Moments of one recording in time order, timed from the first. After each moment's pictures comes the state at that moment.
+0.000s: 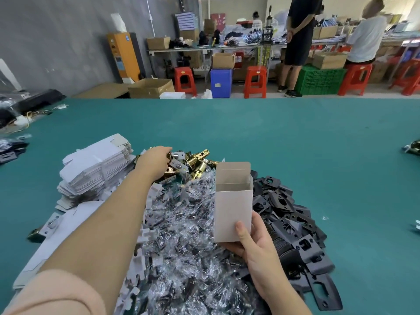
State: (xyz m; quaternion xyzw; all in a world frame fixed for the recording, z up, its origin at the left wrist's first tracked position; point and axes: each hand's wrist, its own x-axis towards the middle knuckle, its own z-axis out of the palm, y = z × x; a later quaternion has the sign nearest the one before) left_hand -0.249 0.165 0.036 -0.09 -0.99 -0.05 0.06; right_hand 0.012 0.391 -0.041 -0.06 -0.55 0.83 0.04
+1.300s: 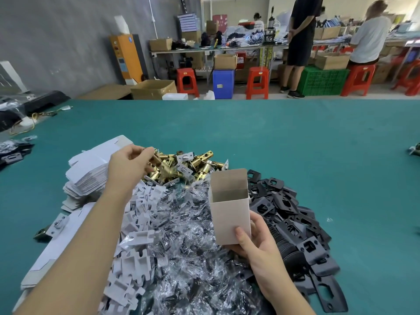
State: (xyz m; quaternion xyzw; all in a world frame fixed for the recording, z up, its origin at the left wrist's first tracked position) left_hand -0.158 0.131 0.075 0.05 -0.80 -0.57 0.16; right_hand 0.012 0.390 -0.045 -0.04 -0.58 0.82 0.04
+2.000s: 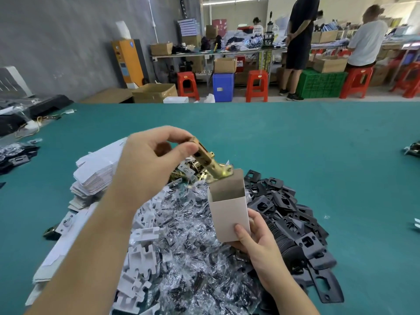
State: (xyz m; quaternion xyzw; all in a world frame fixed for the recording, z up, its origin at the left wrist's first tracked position) left_hand -0.049 0.181 0.162 -0.23 -0.81 -0.50 0.19; right_hand 0.014 0.390 -0.041 -0.02 -0.59 0.81 0.04
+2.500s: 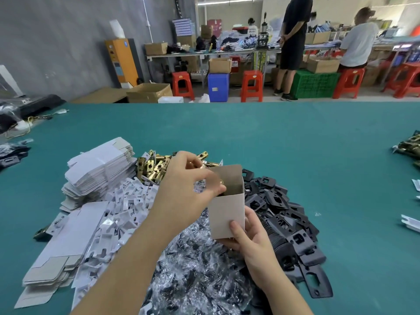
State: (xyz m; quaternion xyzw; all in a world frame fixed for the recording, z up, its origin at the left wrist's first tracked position) left_hand -0.040 0.231 0.103 -0.22 -0.88 -0.37 0.18; right_hand 0.017 0.389 -0.034 -0.02 -0.55 0.83 0.04
